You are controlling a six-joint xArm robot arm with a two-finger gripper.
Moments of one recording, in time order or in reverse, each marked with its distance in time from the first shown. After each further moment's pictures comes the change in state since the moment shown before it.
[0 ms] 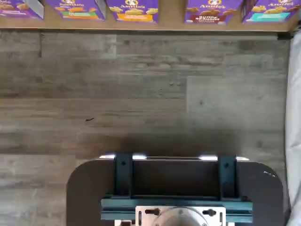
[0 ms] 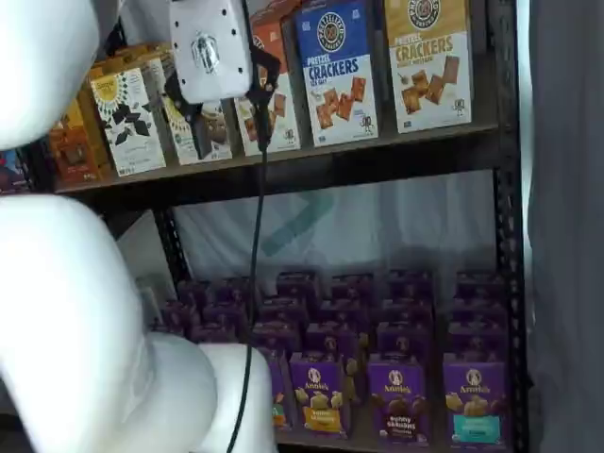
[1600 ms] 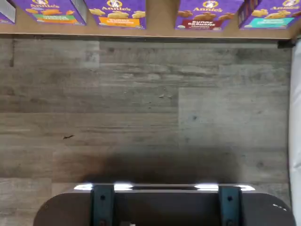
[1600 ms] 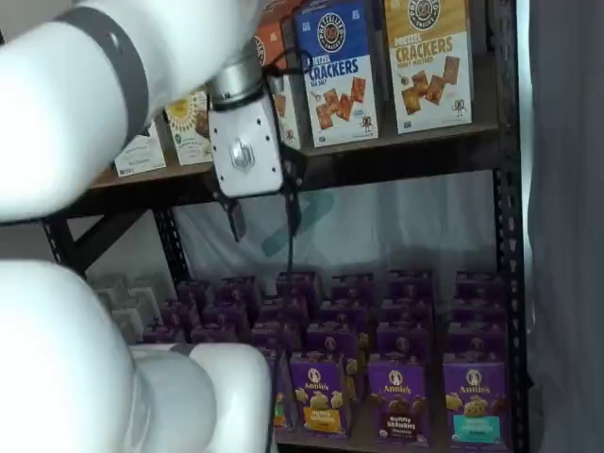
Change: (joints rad) arm 0.000 -0.126 0.444 -0.042 -0.345 -0.010
